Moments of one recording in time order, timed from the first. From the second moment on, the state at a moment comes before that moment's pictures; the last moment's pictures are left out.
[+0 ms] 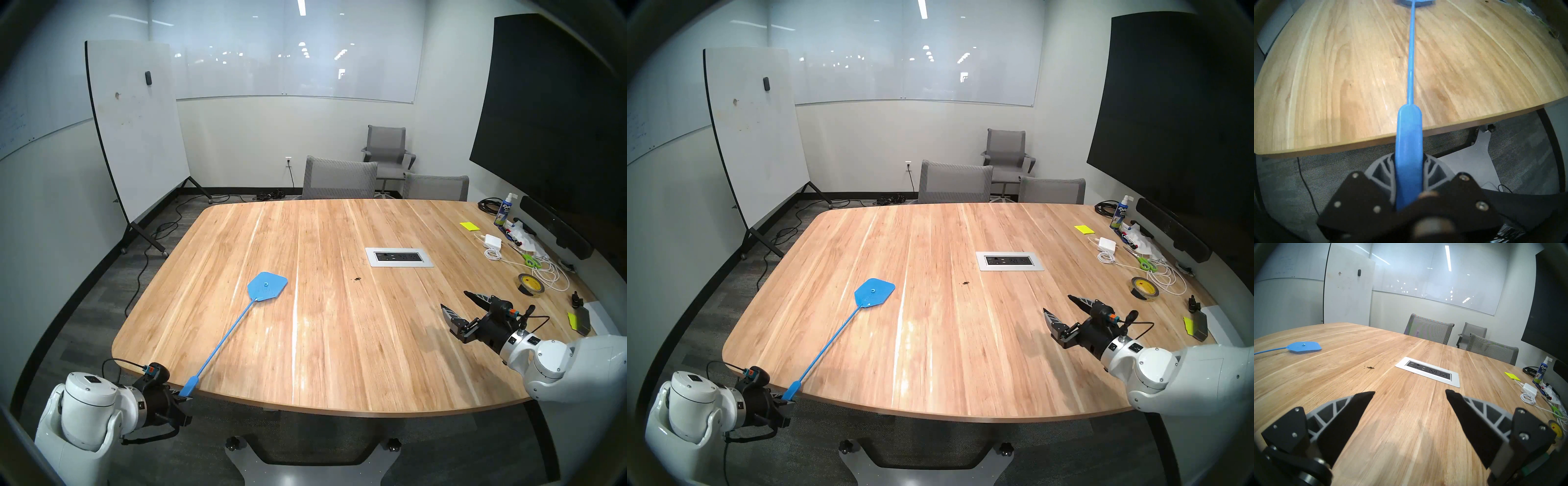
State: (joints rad) left arm 2.30 -1.16 -1.95 -2.20 -0.13 0.88 -0.56; right arm -0.02 -0.10 -0.86 -1.79 1.09 -0.62 -0.28
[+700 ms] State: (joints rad) left arm 2.15 -1.10 -1.85 -2.27 -0.10 0.95 -0.55; right arm -0.02 -0.10 -0.86 -1.79 1.09 -0.62 -0.28
